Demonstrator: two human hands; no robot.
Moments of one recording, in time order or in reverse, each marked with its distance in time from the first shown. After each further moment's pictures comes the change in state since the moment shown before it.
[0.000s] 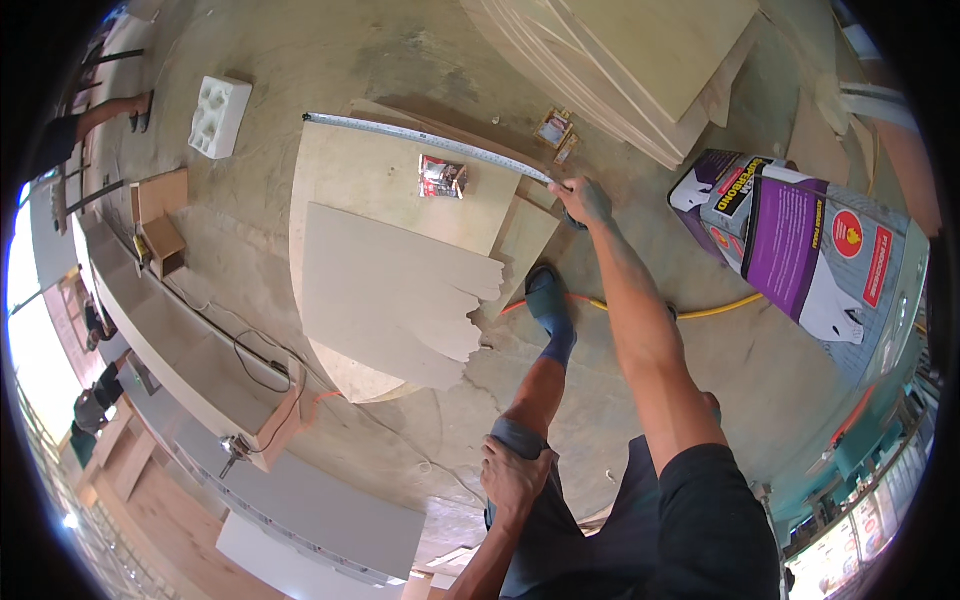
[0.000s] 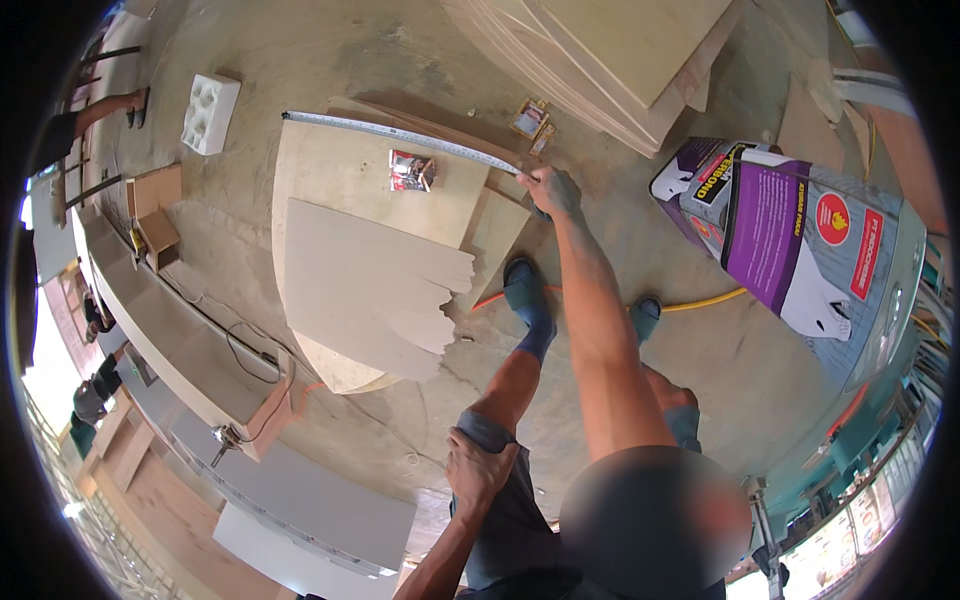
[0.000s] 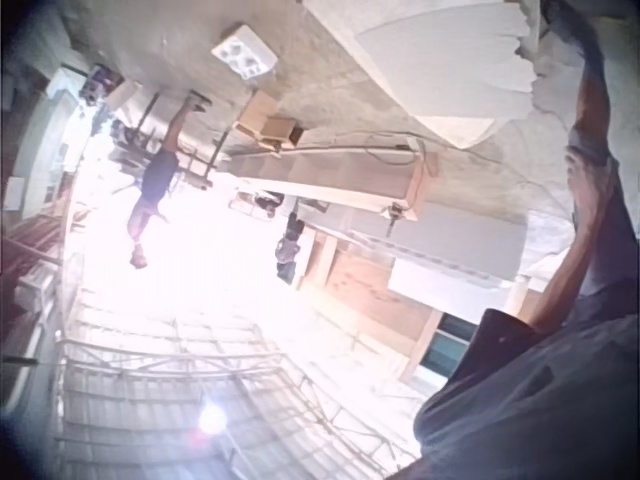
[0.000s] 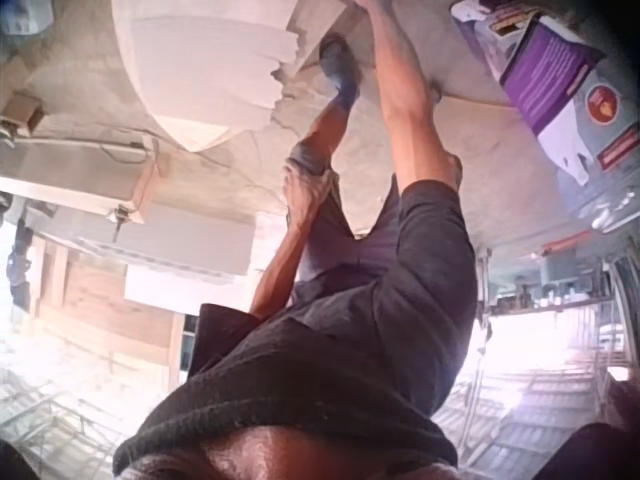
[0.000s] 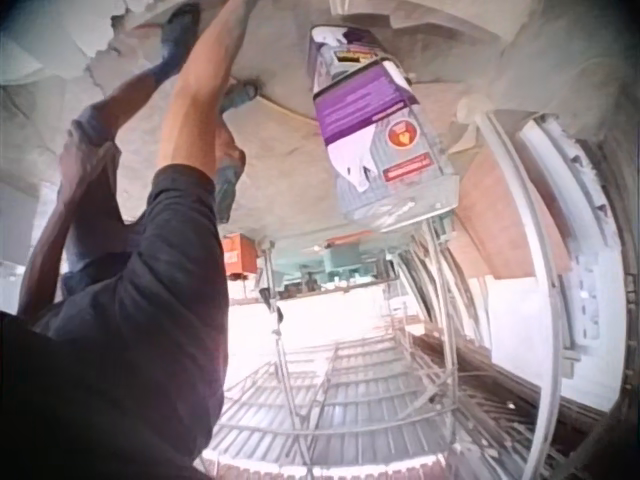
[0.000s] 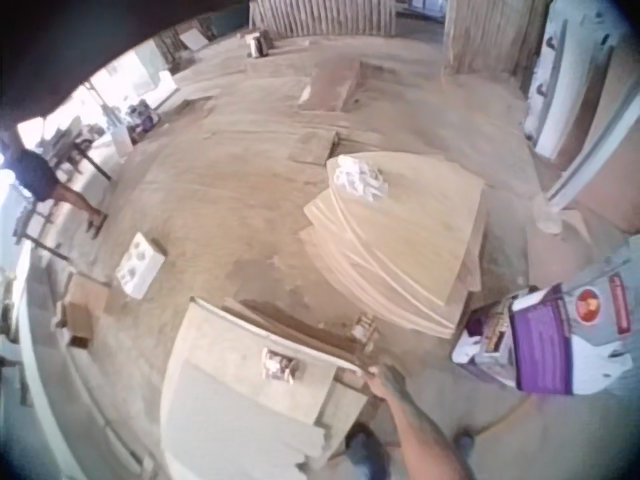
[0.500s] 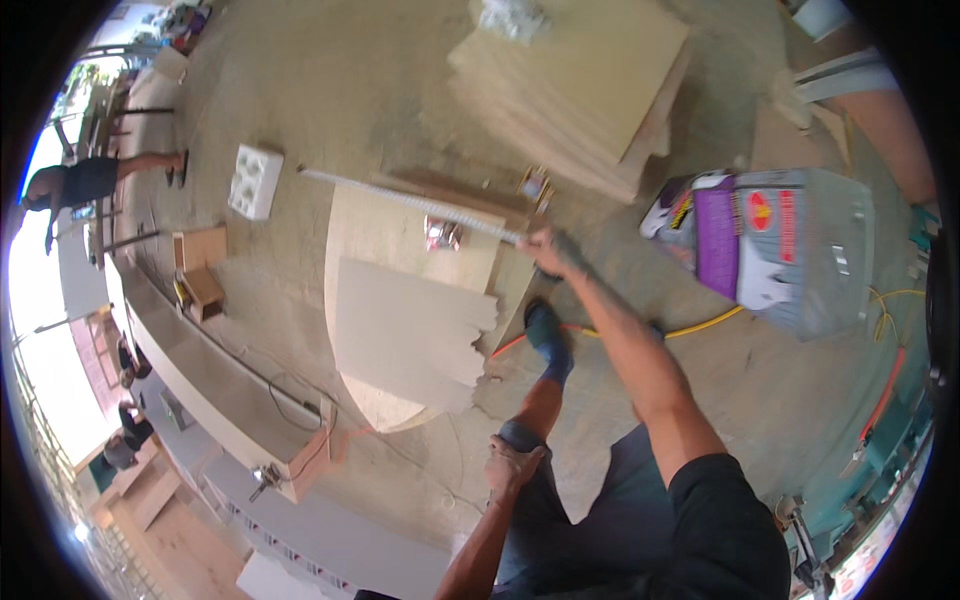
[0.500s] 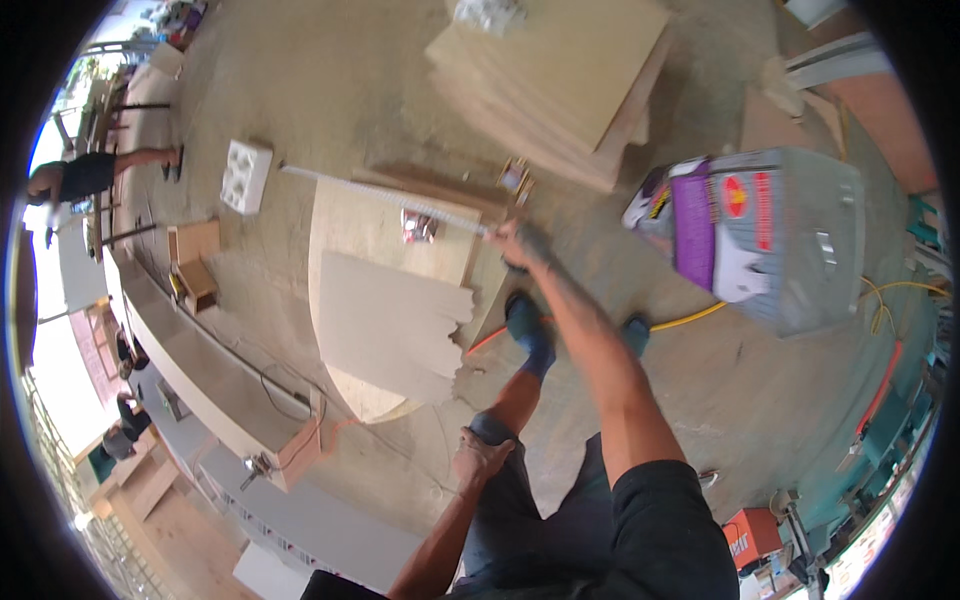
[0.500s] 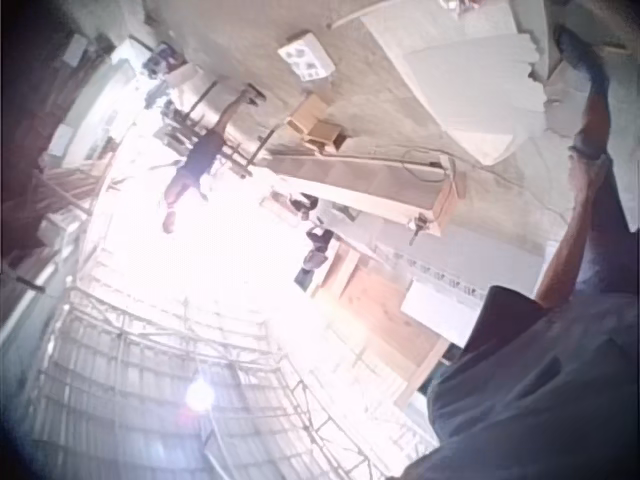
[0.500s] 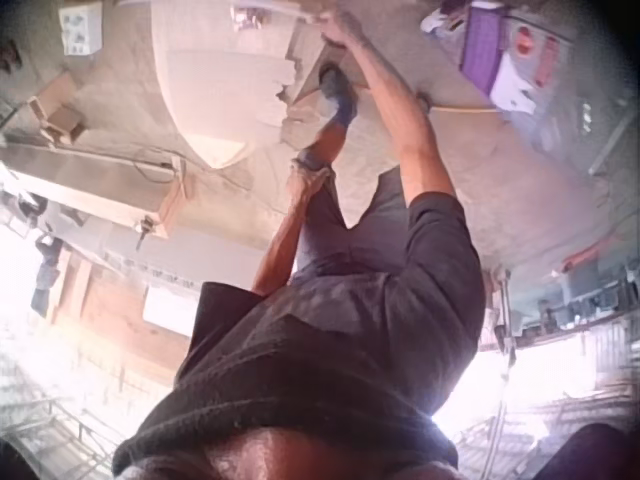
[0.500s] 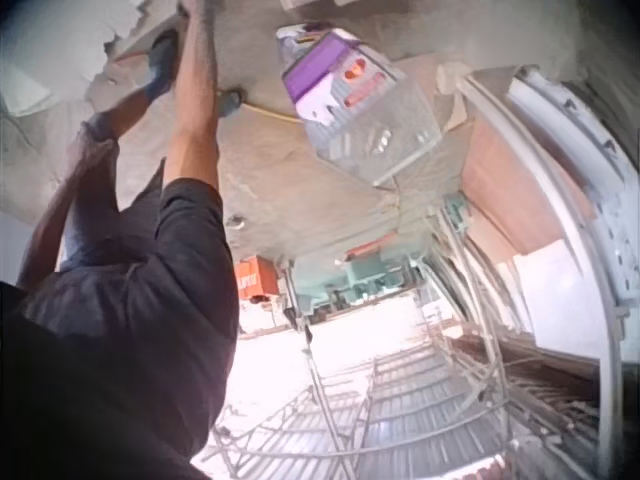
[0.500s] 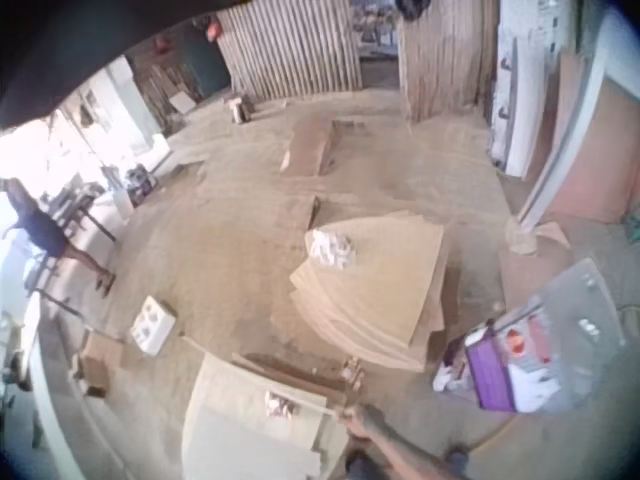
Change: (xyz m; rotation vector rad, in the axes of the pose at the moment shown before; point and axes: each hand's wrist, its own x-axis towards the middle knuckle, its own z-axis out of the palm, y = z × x) left_hand -0.020 0.009 0.002 0.014 -0.130 0.035; right_hand -0.094 -0.036 -0.109 0.186 -0.064 -0.299
